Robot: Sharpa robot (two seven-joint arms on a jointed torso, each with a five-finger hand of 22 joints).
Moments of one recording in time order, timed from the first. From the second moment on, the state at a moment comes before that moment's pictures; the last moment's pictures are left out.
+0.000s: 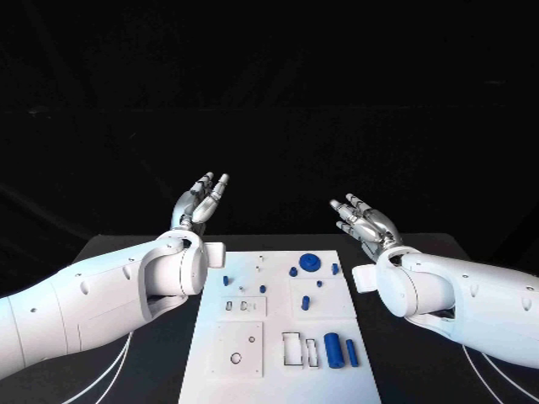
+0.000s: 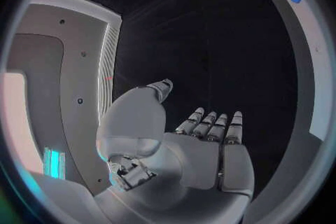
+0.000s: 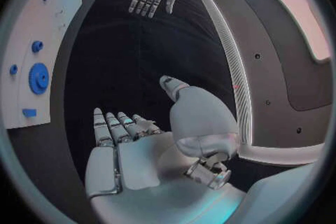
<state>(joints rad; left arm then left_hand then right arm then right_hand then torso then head) 1.14 -0.68 0.00 1.37 0.05 -0.63 0.56 1.08 -0.01 0.40 0.27 0.04 0.15 0.13 0.06 0.07 0.09 0.21 0.01 0.02 0.06 0.22 0.01 0.02 0.11 0.08 0.29 0.01 0.02 1.16 -0.78 -0.13 1.45 0.00 -0.50 0.47 0.99 0.03 0.33 0.14 0.26 0.04 0.12 0.01 0.01 0.06 0.26 0.01 0.01 0.05 0.26 0.01 0.01 0.07 0.12 0.28 0.04 0.03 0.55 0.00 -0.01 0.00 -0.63</state>
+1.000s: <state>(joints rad) 1.14 -0.87 0.00 1.53 -0.06 -0.38 0.51 1.35 -0.11 0.55 0.09 0.05 0.84 0.20 0.36 0.26 1.12 0.13 0.22 0.09 1.08 0.07 0.56 0.38 0.18 0.98 0.17 0.50 0.23 1.30 -0.73 -0.15 1.27 -0.90 -0.32 0.28 1.30 -0.10 0.45 -0.19 0.25 0.79 0.20 0.26 0.18 0.99 0.18 0.09 0.06 0.99 0.12 0.27 0.18 0.16 0.79 0.21 0.55 0.28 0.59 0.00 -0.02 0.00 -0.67</state>
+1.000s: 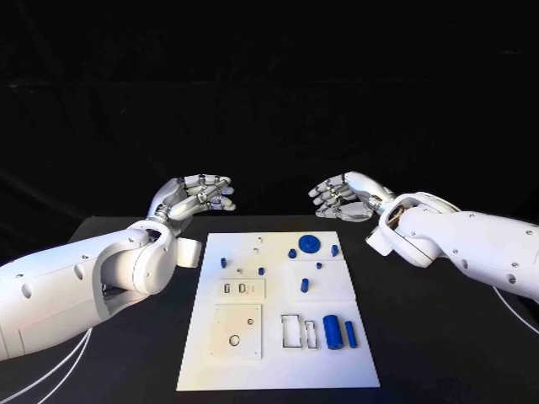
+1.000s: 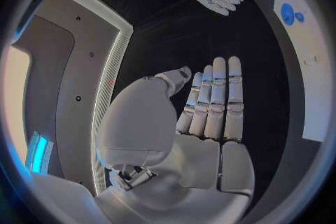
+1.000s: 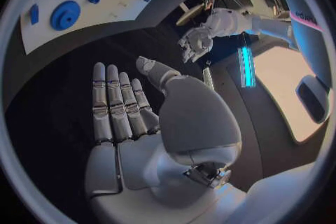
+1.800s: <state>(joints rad) 1.18 -0.97 0.00 1.70 -0.10 -0.28 0.48 1.30 -0.15 0.54 0.11 0.05 0.81 0.21 0.32 0.27 1.08 0.15 0.18 0.09 1.03 0.09 0.68 0.50 0.18 0.95 0.18 0.58 0.28 1.35 -0.72 -0.15 1.41 -1.63 -0.23 -0.06 1.20 -0.22 0.55 -0.14 0.27 0.98 0.15 0.22 0.25 1.23 0.08 0.06 0.08 1.45 -0.01 0.63 0.54 0.15 1.17 0.10 1.13 0.79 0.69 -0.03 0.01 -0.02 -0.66</state>
